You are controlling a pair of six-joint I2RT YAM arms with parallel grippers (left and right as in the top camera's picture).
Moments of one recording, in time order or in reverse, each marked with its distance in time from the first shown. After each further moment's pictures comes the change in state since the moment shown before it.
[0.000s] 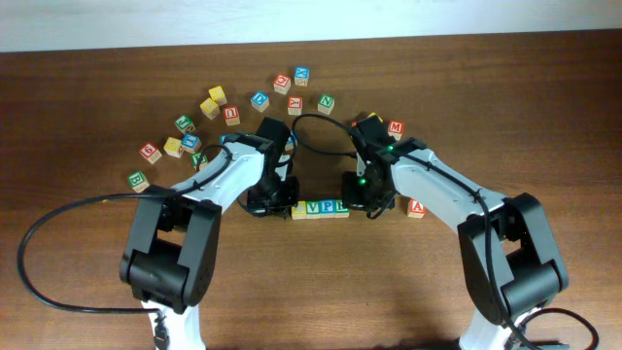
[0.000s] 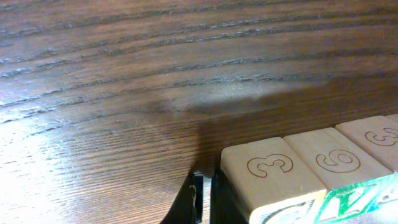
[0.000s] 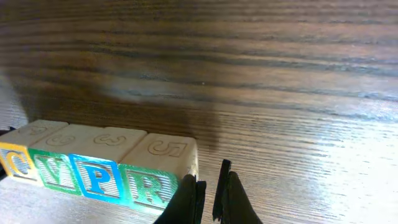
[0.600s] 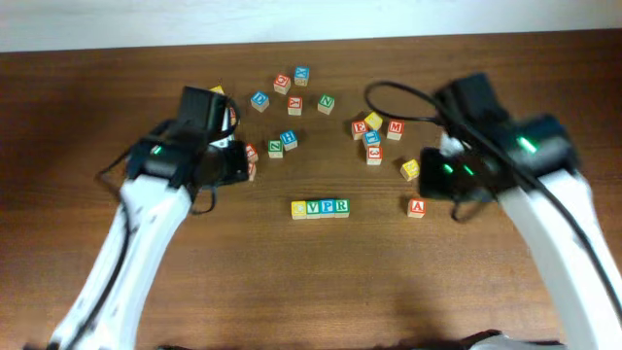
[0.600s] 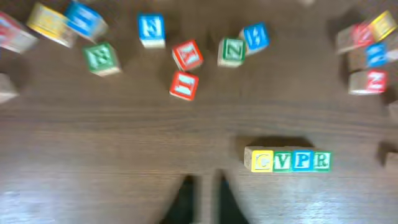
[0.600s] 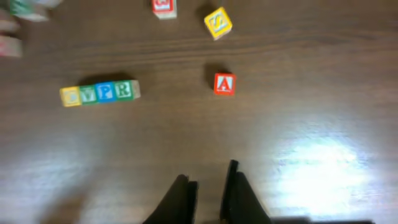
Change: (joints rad) left arm 0.130 -0.567 0.037 -0.109 -0.279 0.000; right arm -0.113 -0.493 0.434 -0.776 0.282 -0.055
